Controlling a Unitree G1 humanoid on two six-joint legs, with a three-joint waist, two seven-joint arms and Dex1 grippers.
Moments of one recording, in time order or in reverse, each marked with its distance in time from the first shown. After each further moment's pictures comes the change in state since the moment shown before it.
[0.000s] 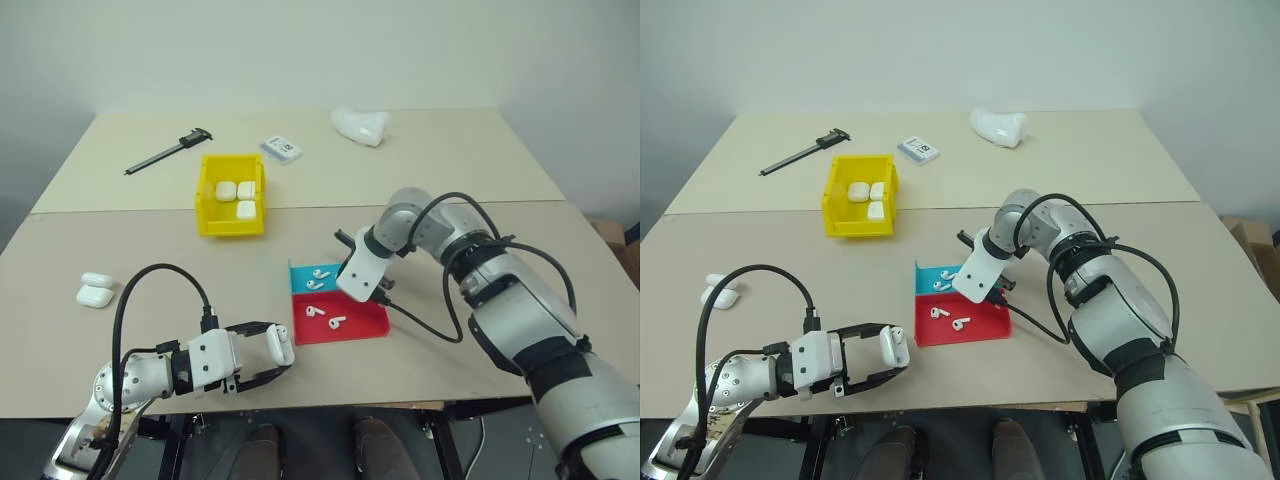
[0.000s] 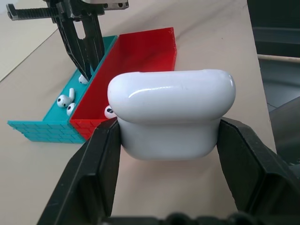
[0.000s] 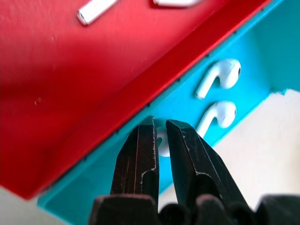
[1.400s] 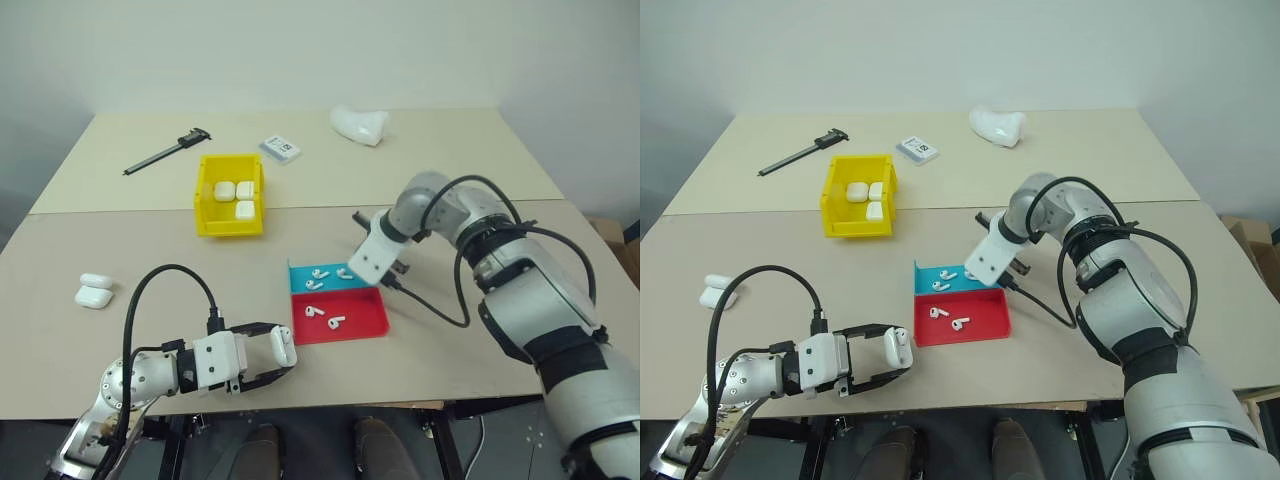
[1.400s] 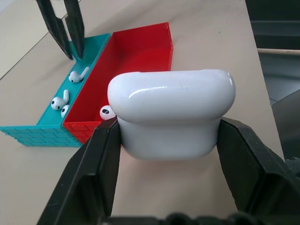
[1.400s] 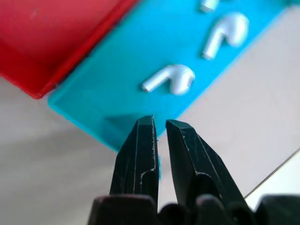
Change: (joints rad) left arm -0.020 -0.010 -0.030 0.037 0.041 -0.039 -0.007; right arm -0.067 -0.036 -0.073 0.049 0.027 0.199 0.109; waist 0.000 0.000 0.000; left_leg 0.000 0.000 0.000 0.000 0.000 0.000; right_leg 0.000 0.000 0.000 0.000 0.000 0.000
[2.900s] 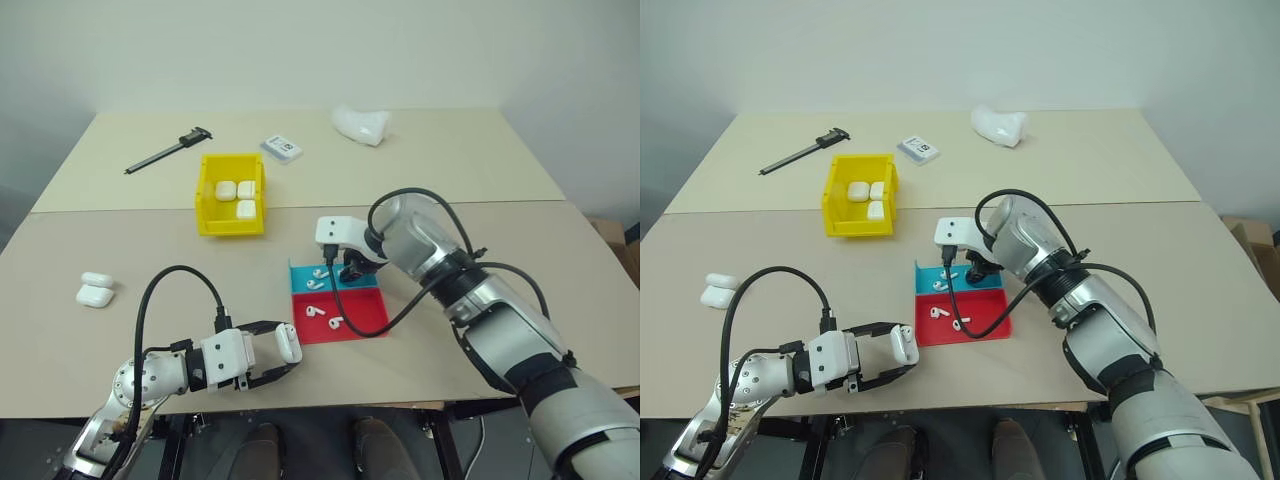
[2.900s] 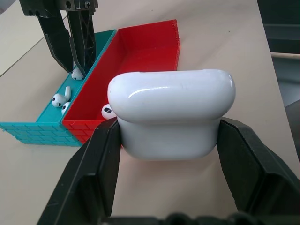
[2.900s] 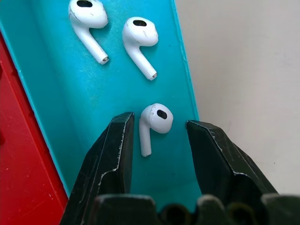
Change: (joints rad) left arm -0.019 -0.022 -0.042 0.022 0.019 0.005 0.051; right arm 0.188 0.086 0.062 -0.567 0.100 1.428 -0.074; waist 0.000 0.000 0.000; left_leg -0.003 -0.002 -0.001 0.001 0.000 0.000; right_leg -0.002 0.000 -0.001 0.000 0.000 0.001
